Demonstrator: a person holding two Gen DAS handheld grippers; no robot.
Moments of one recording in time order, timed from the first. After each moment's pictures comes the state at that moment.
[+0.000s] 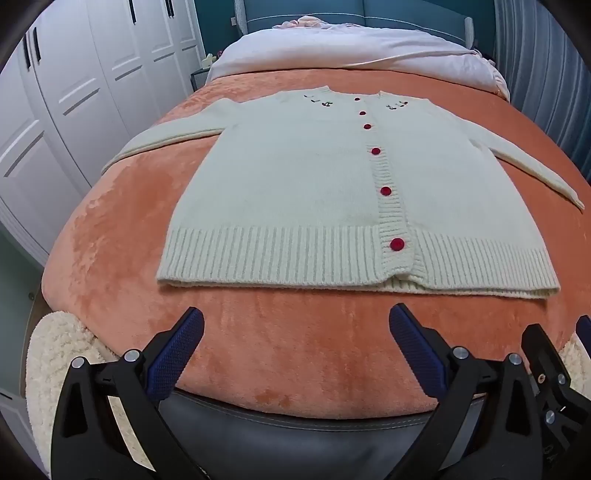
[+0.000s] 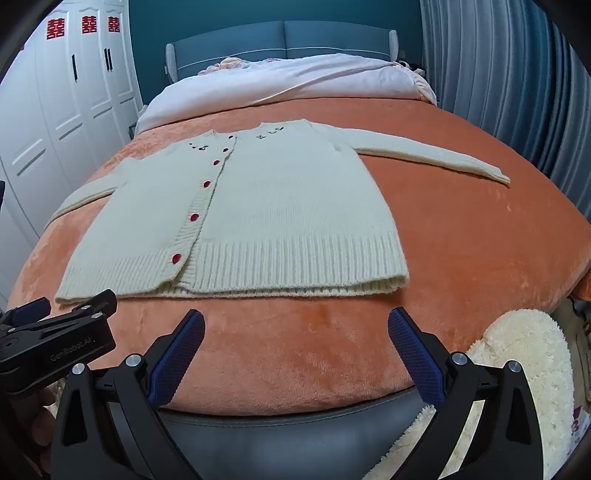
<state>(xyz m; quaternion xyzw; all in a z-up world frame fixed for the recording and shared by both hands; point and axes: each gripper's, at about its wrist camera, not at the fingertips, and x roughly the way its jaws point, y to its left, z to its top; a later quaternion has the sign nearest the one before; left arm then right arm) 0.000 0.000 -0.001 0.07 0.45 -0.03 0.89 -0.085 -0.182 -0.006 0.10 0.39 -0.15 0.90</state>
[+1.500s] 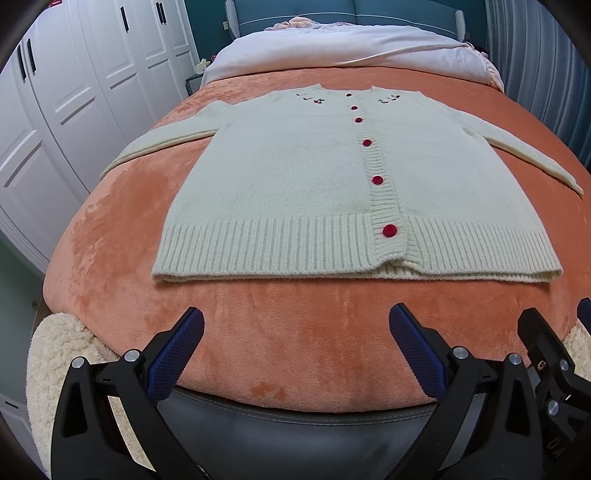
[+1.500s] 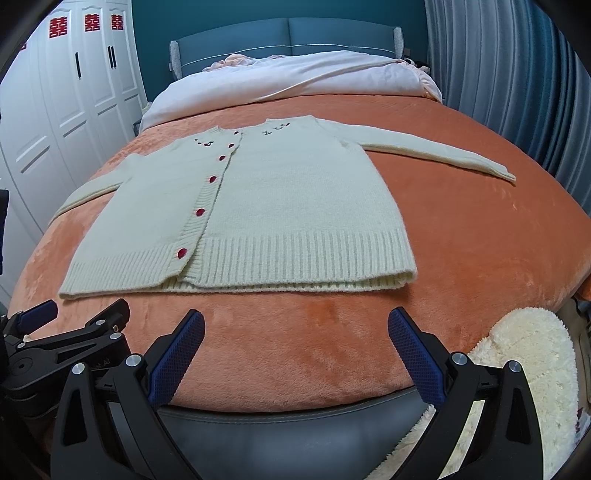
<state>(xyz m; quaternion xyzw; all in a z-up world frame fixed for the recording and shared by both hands) -0.008 -0.009 -0.006 0.09 0.44 -0.04 0.89 -0.083 -0.180 -0.012 0.10 0.40 -0.14 0.90</state>
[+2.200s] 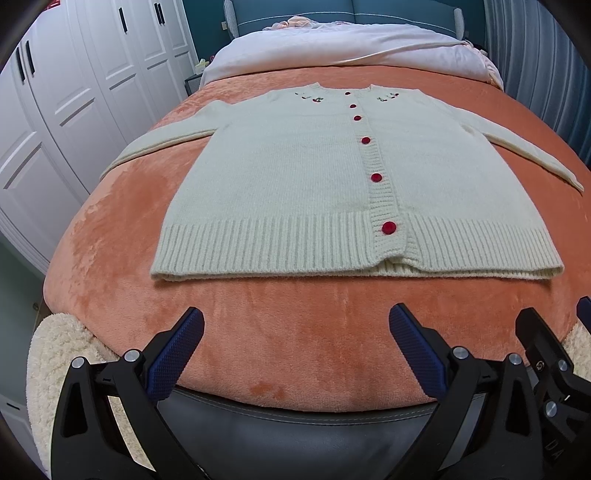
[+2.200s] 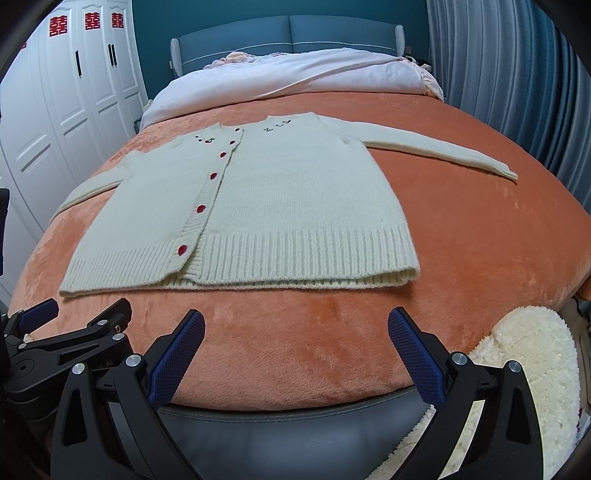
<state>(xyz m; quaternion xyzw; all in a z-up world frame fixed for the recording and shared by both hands) -0.010 -0.010 -0.007 0.09 0.44 -0.04 0.89 -0.083 -0.179 -0.014 0.10 0.40 -0.14 0.90</state>
